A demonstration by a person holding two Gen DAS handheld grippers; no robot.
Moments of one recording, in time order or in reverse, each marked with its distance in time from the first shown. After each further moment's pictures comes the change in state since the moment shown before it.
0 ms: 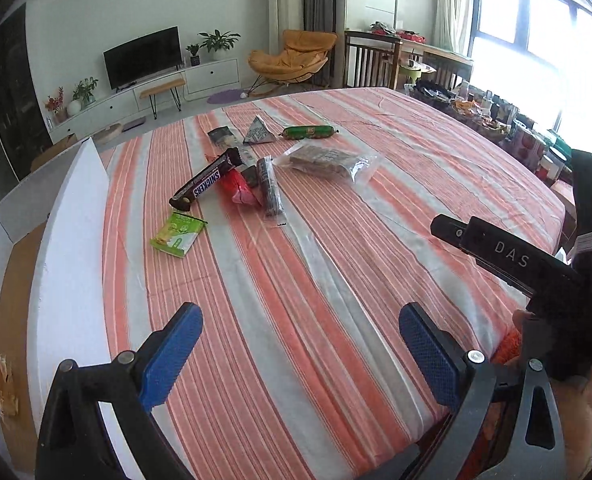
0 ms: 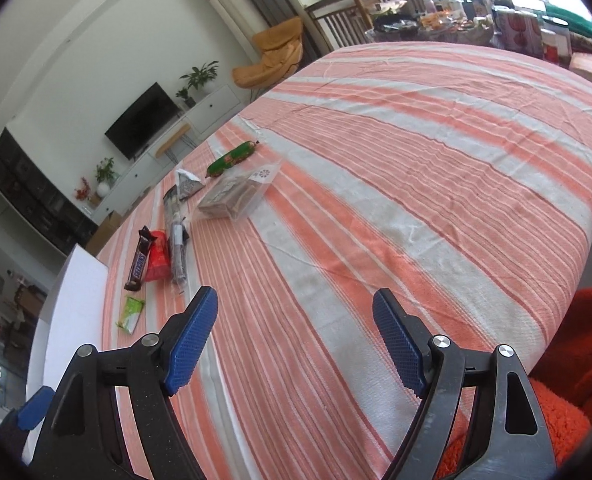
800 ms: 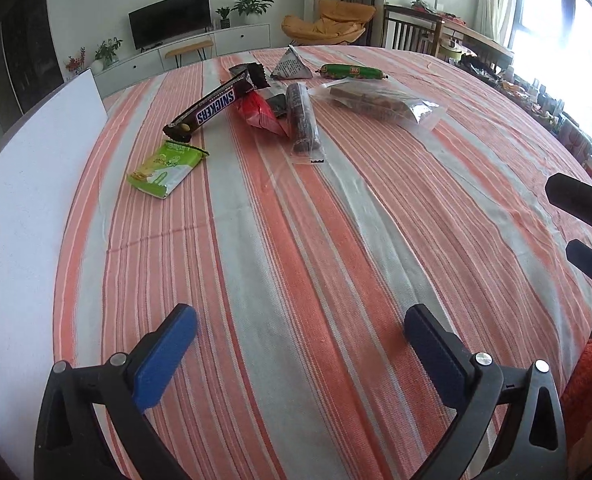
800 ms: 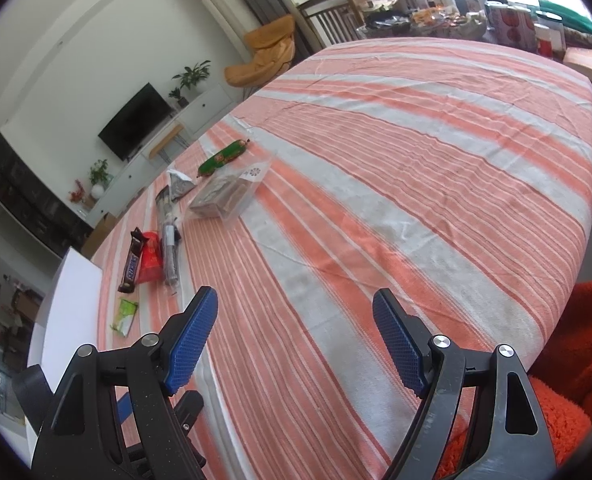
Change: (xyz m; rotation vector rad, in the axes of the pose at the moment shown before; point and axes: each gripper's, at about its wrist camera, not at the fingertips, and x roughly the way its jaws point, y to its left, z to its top) left arm 0.088 0.017 -0.026 -0.090 0.095 0.064; right arm 0.004 -0.004 0.000 0.016 0.012 -0.018
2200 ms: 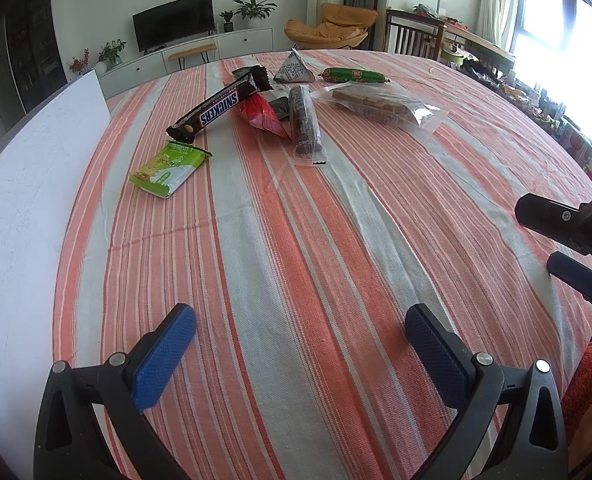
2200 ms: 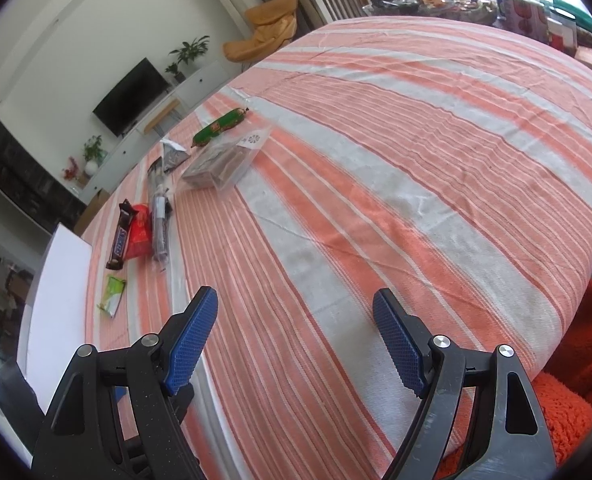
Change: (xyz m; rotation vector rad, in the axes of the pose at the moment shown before) left arm 0.000 0.000 -0.002 -0.008 -0.016 0.005; right arm 0.019 0.005 -0.006 -0.027 0.087 -0.020
